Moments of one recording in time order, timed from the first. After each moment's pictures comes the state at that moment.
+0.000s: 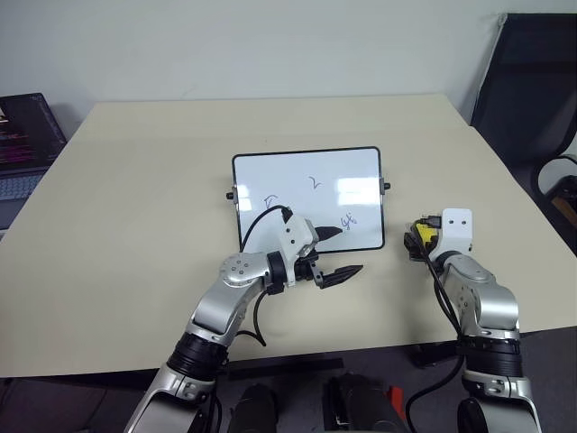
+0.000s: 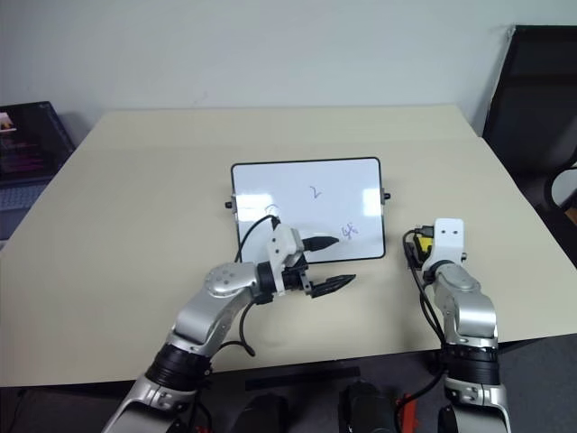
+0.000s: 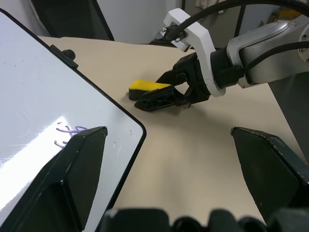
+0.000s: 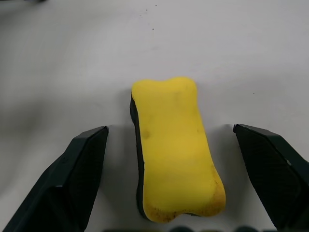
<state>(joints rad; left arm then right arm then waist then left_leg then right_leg) -0.39 0.27 -0.27 -0.04 -0.24 0.25 -0.84 -0.36 -0.22 -0.21 -0.05 0.10 0.78 0.06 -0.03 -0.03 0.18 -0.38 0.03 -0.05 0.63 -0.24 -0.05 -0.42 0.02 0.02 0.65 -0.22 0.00</state>
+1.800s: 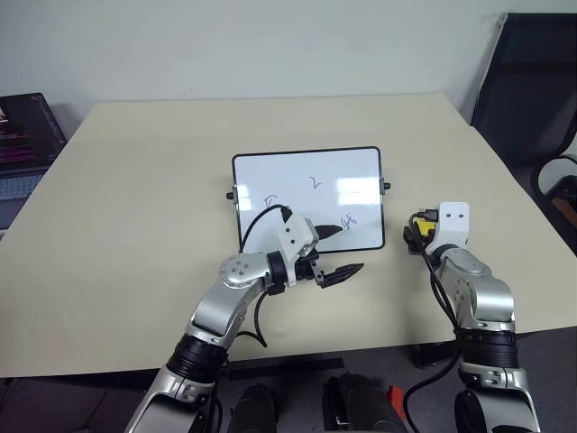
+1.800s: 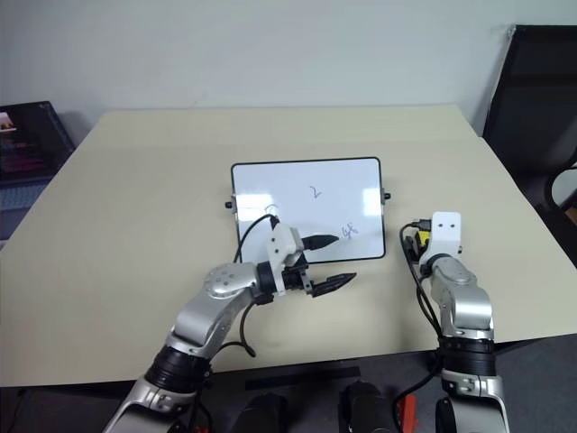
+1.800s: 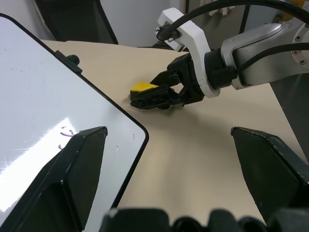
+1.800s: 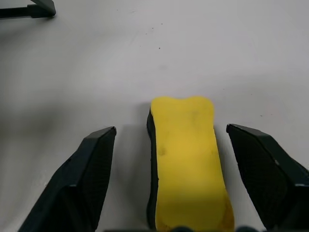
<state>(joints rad) -0.38 0.27 -0.27 -0.07 -0.24 0.26 -0.82 -0.40 -0.22 -0.20 -0.02 0.10 0.77 0.04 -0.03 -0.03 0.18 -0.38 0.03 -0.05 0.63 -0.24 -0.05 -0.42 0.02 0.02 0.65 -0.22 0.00</state>
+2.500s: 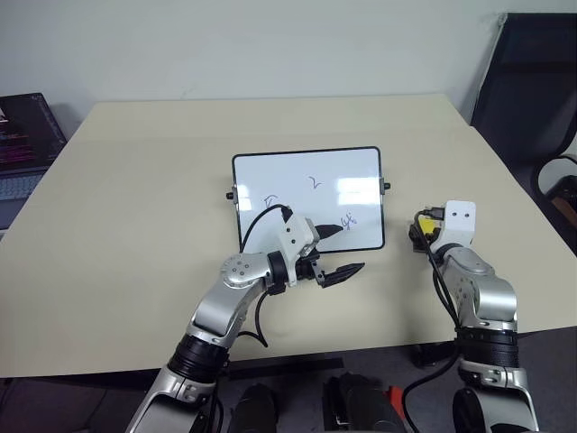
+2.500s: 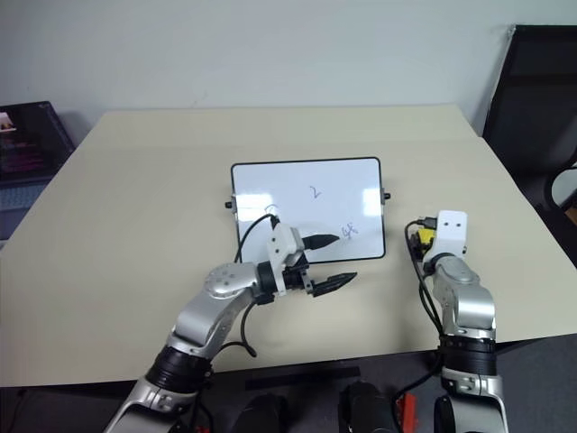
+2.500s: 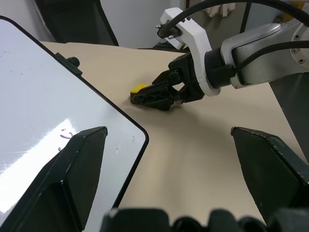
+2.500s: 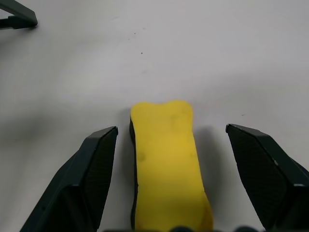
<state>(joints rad) -0.39 0.26 -0.27 -0.07 -0.24 0.25 -0.81 -0.41 -0.19 -0.24 -0.02 0.12 0.77 0.00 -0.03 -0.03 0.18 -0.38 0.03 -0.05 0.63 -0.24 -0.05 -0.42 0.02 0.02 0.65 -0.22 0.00</state>
